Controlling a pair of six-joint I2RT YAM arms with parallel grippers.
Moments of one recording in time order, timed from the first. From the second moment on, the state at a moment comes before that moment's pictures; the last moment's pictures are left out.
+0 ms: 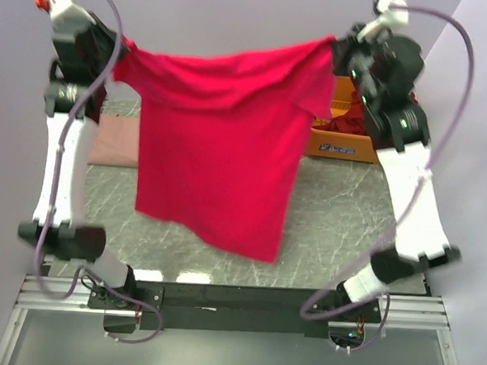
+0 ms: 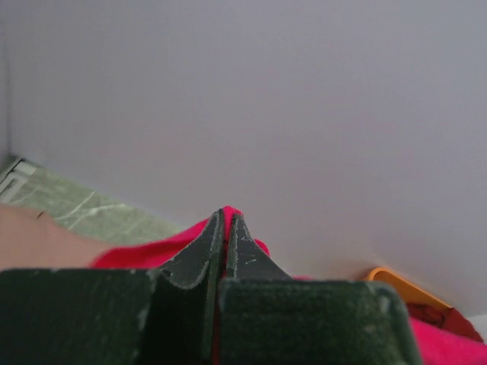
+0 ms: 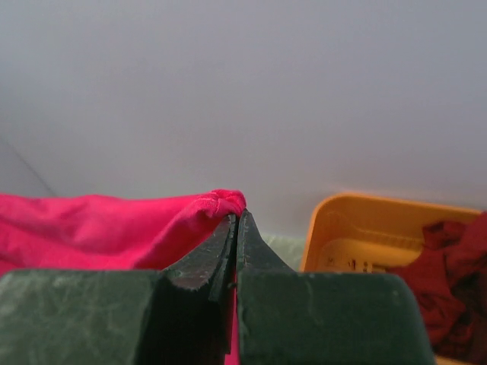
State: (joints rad) left arm -0.04 1.53 2.01 -0.48 -0.20 -0.54; right arm 0.34 1.52 2.11 -0.50 0.13 0.13
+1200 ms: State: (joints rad) left arm 0.13 0.58 0.73 -0.87 0.10 -0.90; right arm 0.28 0.83 0.68 -0.62 0.00 0.46
